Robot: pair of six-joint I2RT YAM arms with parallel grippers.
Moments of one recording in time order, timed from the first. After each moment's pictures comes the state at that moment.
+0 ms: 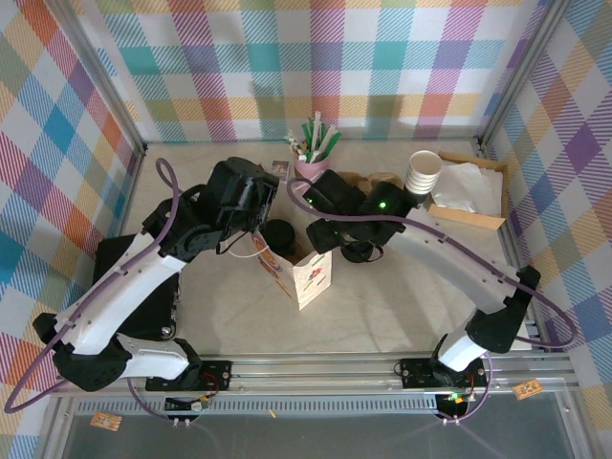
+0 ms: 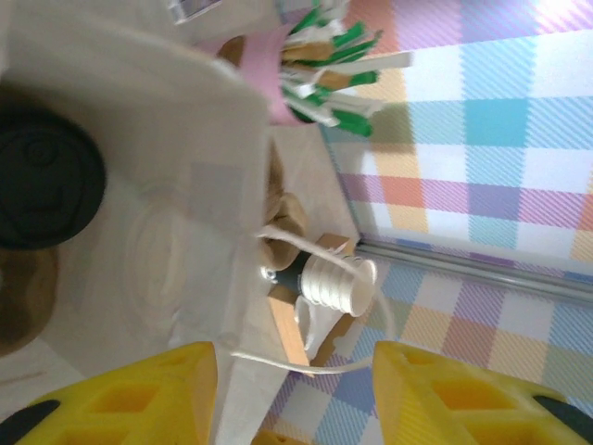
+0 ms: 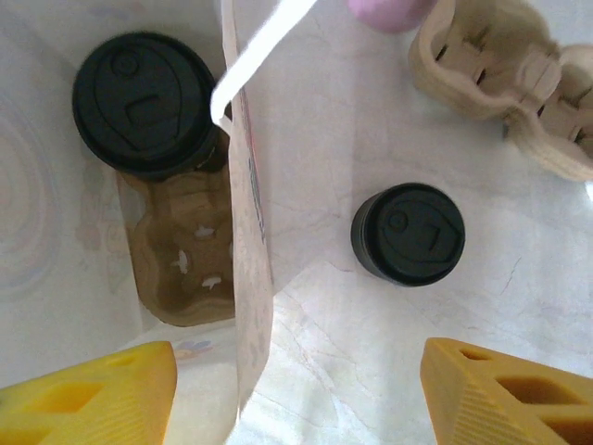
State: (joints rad) left arm -0.80 1.30 1.66 -0.97 -0.35 -1.64; right arm 0.98 1.55 1.79 -1.30 0.31 0.35
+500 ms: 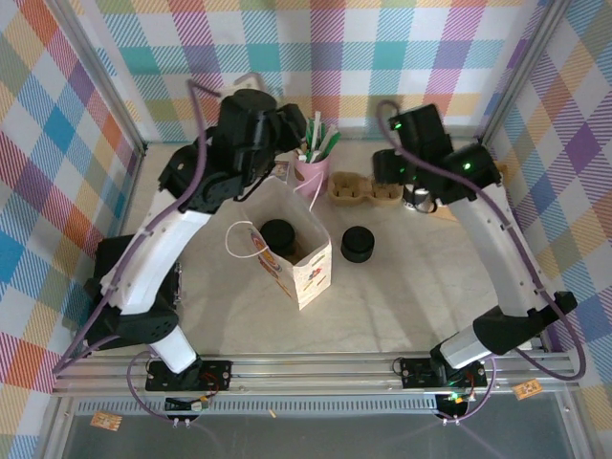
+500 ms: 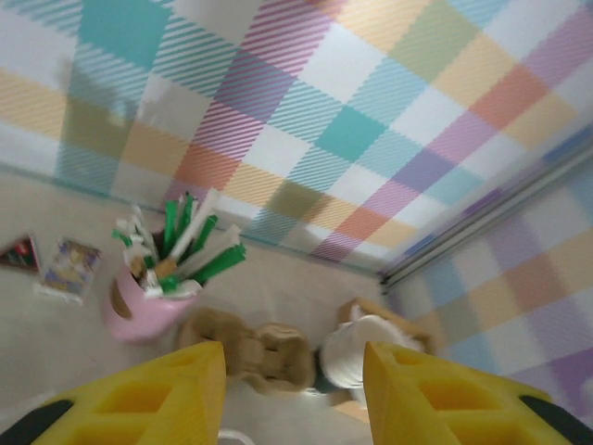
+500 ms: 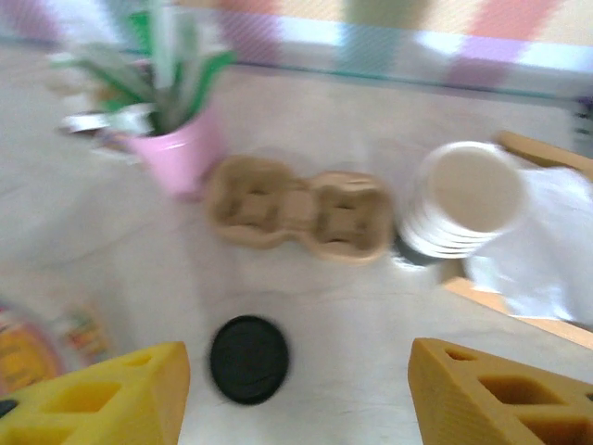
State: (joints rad) left arm -0.80 1.68 2.30 -0.97 -0.47 -0.73; right arm 0.49 1.51 1.97 -1.24 0.30 0.23
